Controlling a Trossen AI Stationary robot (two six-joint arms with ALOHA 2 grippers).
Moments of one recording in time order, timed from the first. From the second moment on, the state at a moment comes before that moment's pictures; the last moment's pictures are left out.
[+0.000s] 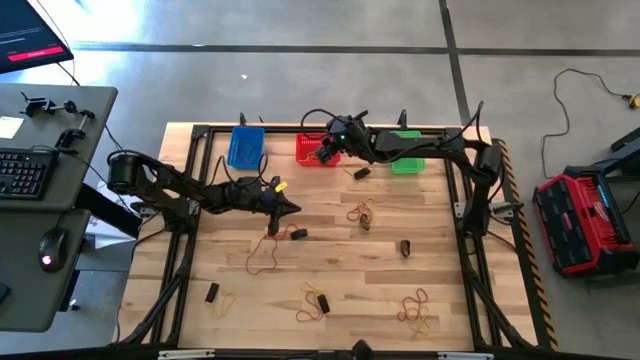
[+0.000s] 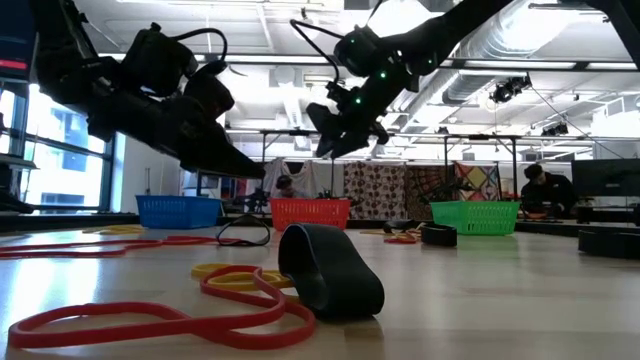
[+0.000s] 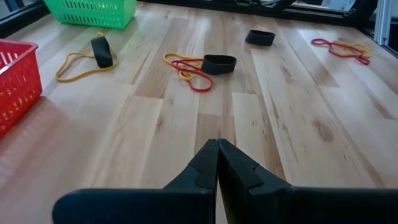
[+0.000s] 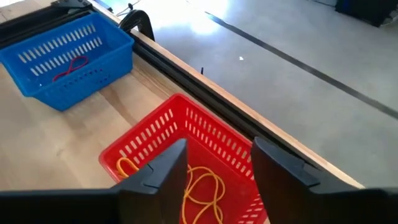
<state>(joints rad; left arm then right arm) 0.15 1.52 0.32 0.81 0.13 -0.03 -0.39 1.88 1.33 -0.07 0.34 0.22</state>
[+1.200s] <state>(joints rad) 0.15 1.52 0.32 0.80 0.12 0.01 -0.26 1.82 1.29 -0.03 0.33 0.07</state>
